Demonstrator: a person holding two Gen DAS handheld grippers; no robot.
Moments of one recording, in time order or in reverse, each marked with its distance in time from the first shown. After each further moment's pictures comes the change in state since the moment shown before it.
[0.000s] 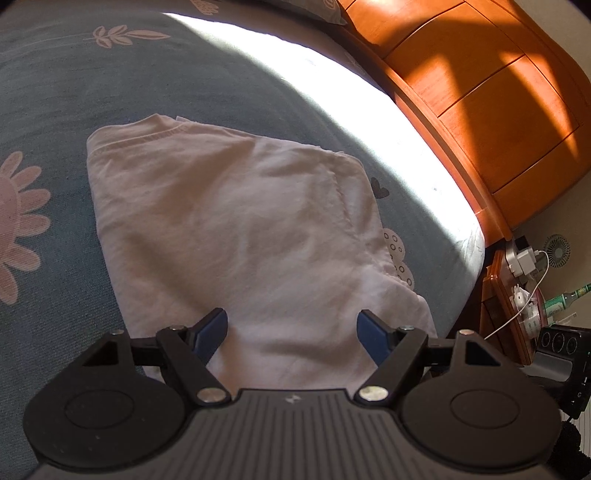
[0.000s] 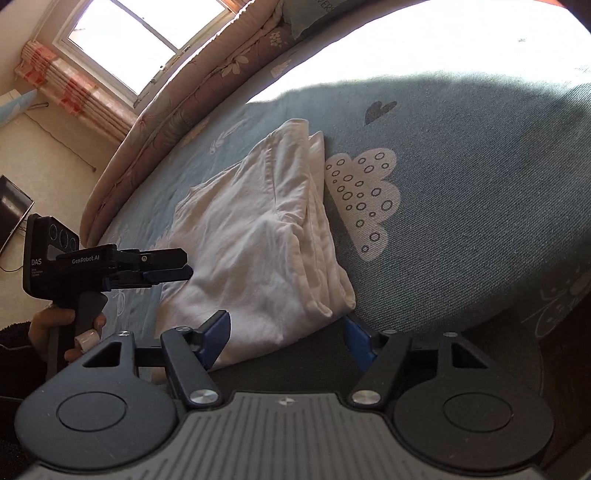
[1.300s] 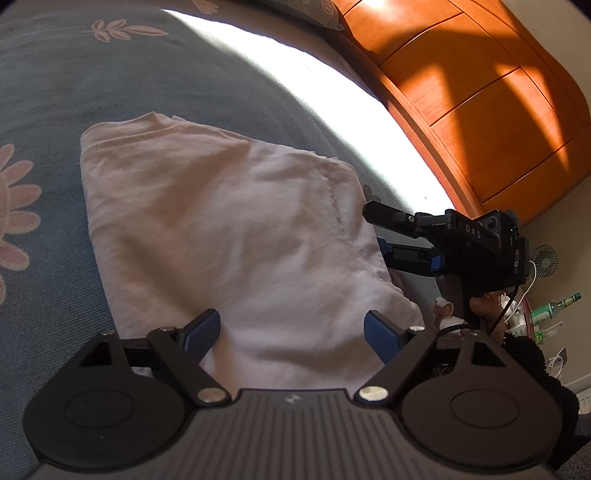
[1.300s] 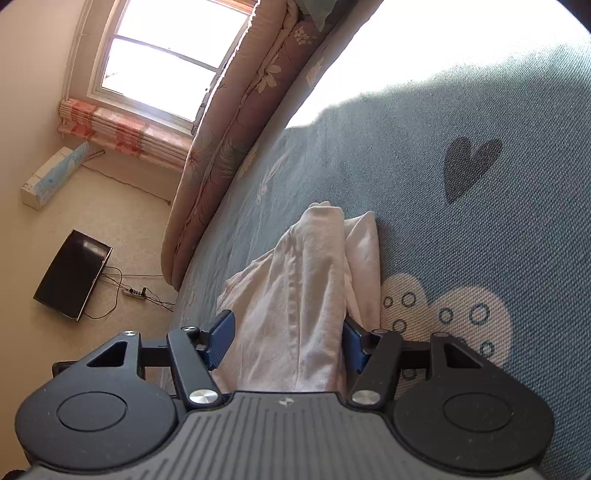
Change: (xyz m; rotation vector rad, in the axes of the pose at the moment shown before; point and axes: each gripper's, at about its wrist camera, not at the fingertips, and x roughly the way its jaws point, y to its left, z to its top) left arm -0.002 0.005 0.000 -0.015 -0.027 -0.047; right arm 0.114 -0.044 0.134 0.130 0.020 0.314
